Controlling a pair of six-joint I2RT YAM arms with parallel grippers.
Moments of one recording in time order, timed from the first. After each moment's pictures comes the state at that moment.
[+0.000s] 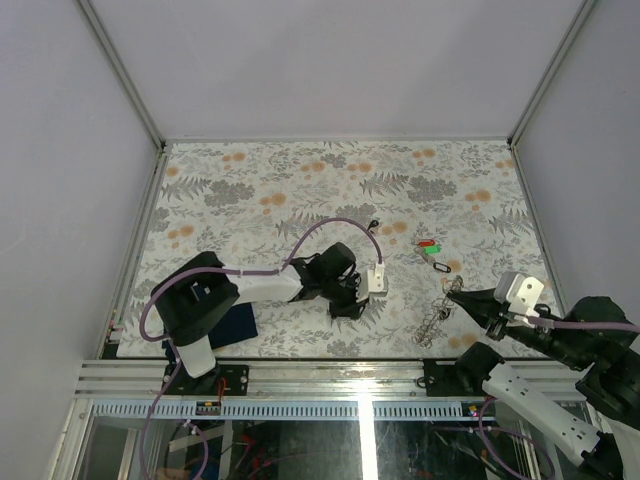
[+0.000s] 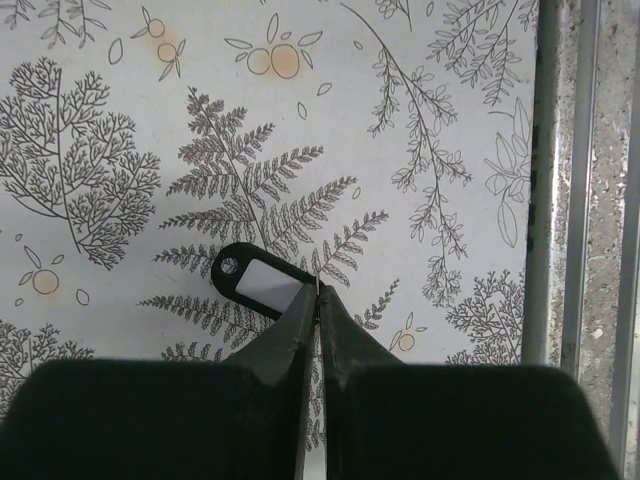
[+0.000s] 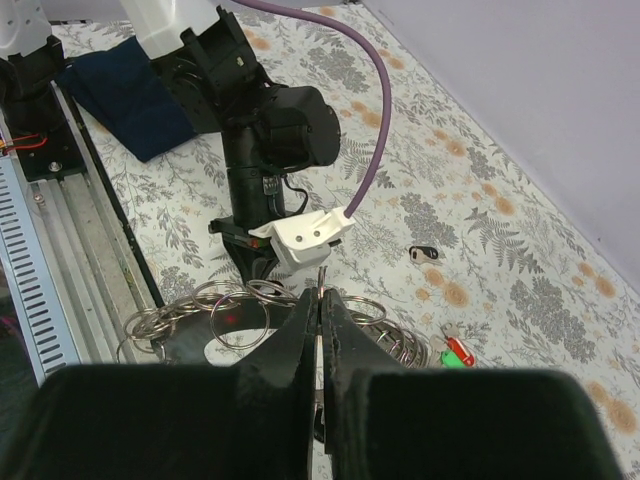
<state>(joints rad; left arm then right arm) -0.95 1.76 0.90 -0.05 0.57 0.34 0.72 0.33 1.12 -0.94 -0.25 -0.29</state>
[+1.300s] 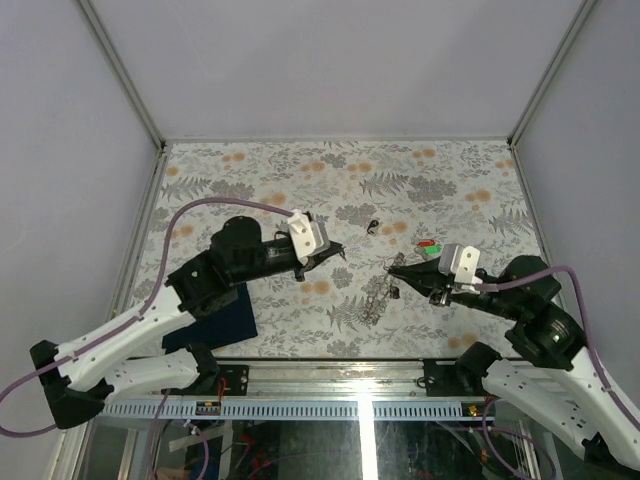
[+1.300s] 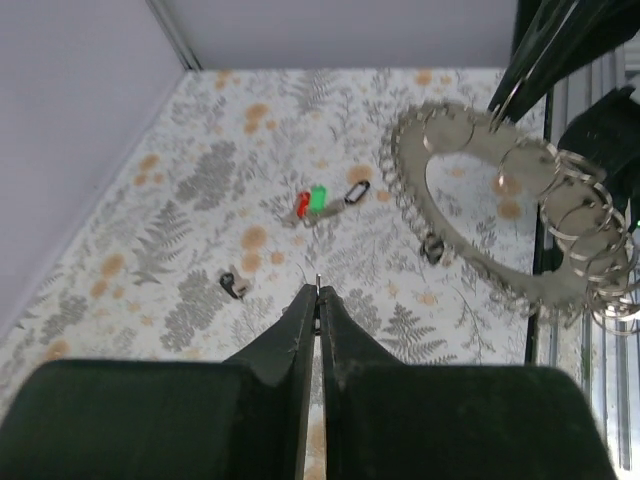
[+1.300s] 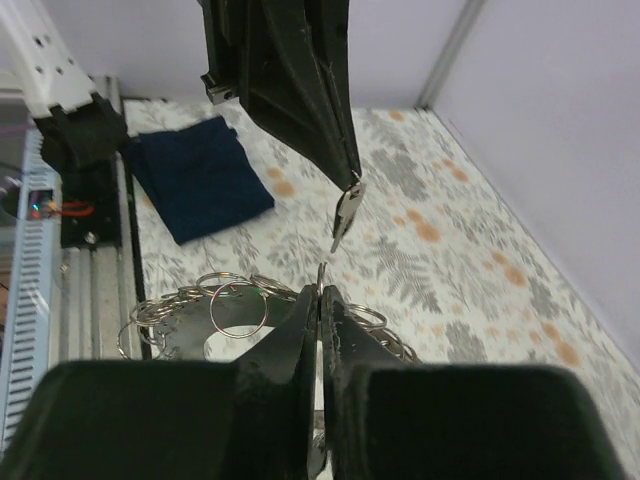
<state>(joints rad) -0.93 1.02 1.00 -0.15 0.31 0.25 0.72 0.49 0.86 -0.40 -0.47 -0.28</state>
